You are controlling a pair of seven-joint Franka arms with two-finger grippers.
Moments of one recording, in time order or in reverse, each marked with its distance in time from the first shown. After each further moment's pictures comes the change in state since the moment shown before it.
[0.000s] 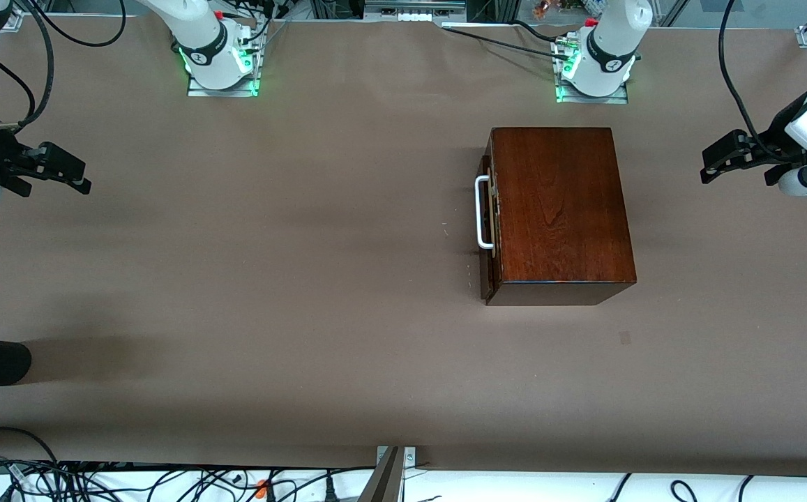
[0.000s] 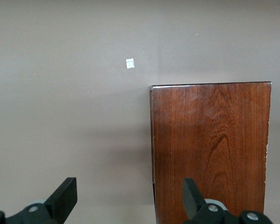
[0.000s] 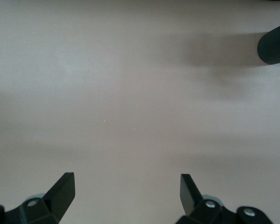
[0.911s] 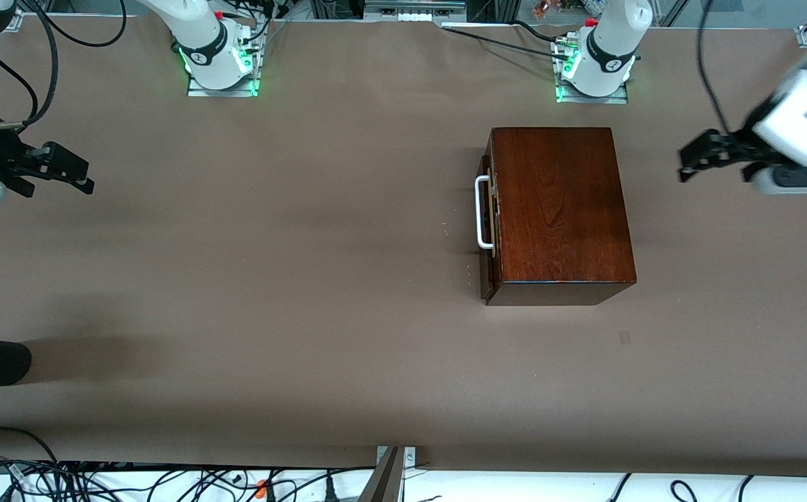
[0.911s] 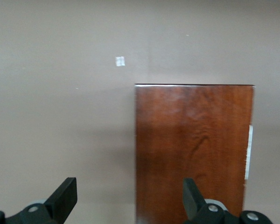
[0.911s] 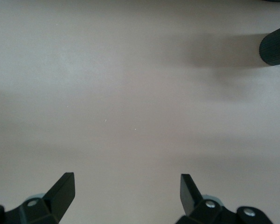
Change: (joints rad) left arm -0.027 0.001 -0.082 0.000 -0.001 0.000 -0.152; right arm 0.004 0.000 0.002 0.000 0.000 0.000 0.000
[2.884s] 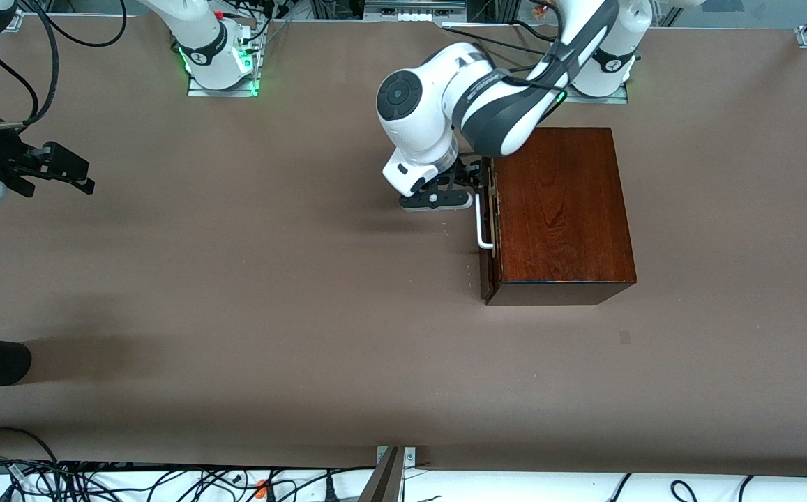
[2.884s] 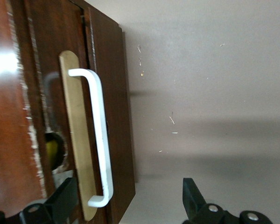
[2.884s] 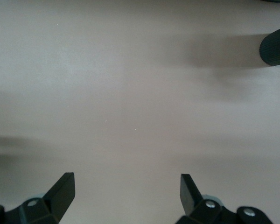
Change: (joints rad) left arm -0.385 0.480 -0.327 -0.029 0.348 0.206 -0.711; right arm 0.001 0.000 0.000 0.000 0.000 0.000 0.000
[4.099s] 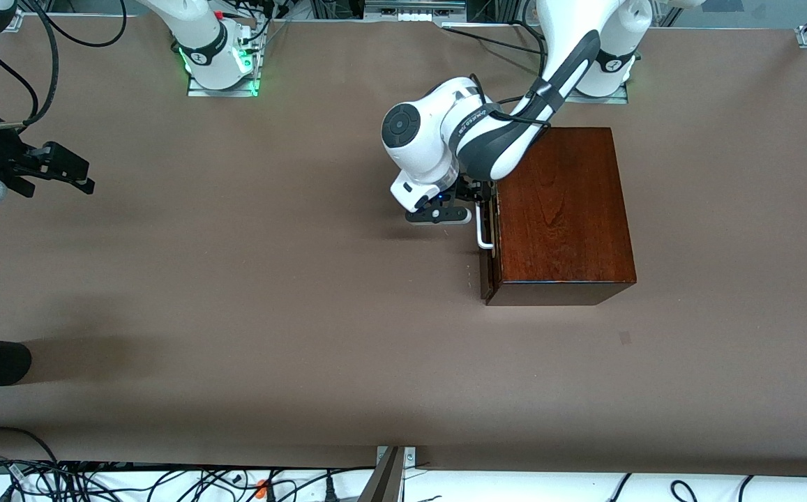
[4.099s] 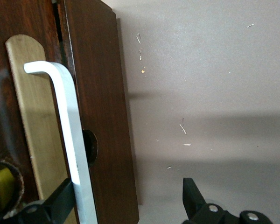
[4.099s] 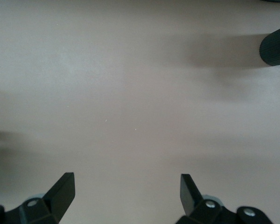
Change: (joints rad) left arm 0.002 0.048 0.019 -0.084 0.055 0.092 -0.011; right arm 0.000 0.000 0.000 0.000 0.000 0.000 0.000
